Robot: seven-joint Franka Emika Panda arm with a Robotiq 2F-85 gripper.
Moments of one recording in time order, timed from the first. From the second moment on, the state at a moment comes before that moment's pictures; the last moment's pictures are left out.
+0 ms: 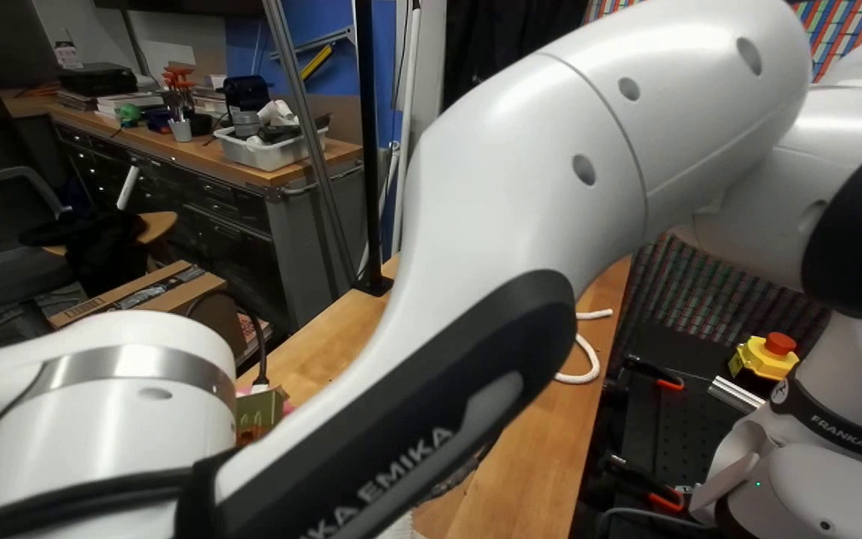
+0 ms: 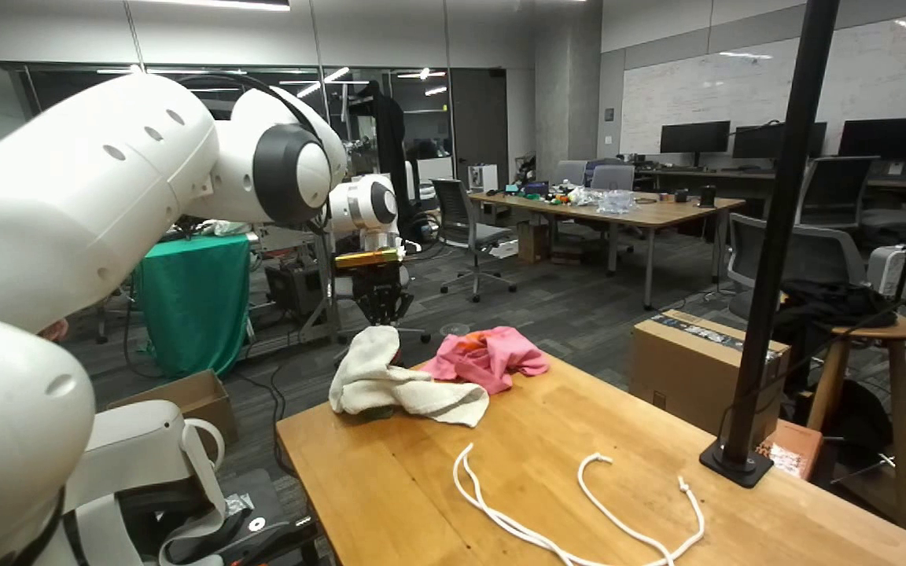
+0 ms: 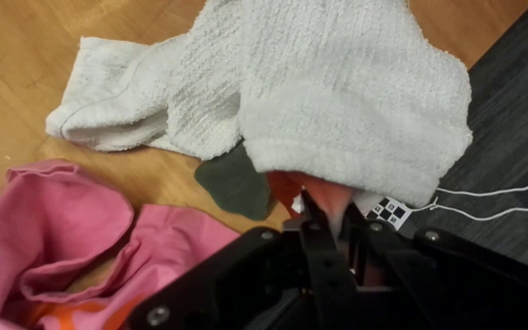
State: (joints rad) arm 0.74 1.02 0.12 -1.00 -0.22 1.64 0.11
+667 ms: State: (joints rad) arm 0.65 0.97 0.11 -1.10 -0.21 1.68 0.13
